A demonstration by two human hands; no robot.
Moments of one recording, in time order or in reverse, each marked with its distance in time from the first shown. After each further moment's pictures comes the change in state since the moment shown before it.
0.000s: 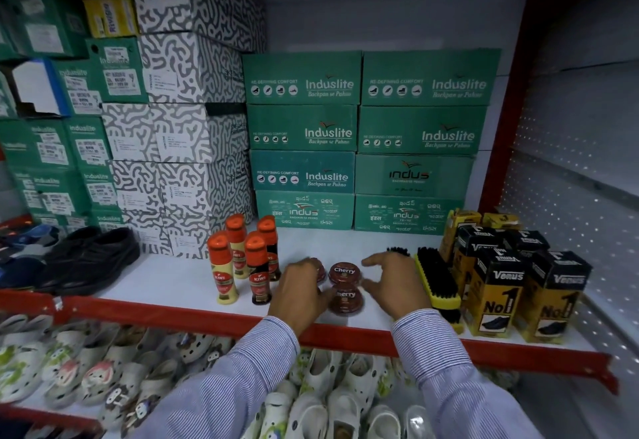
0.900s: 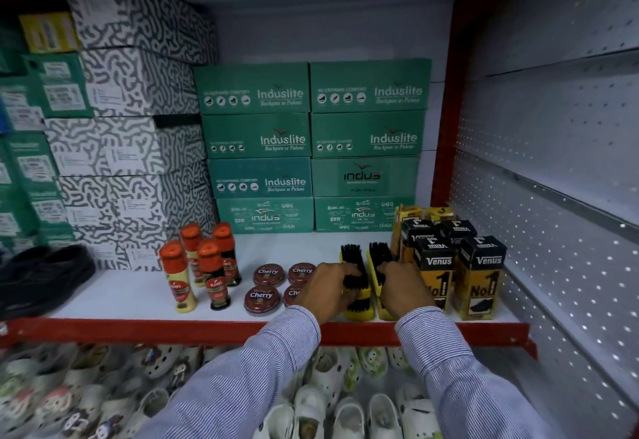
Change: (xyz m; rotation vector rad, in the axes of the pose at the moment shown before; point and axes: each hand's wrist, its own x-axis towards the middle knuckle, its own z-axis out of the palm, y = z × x) left_hand 0.010 0.100 0.052 -0.065 -0.220 0.244; right_hand -0.018 0.067 -0.058 -0.298 -0.080 0.186
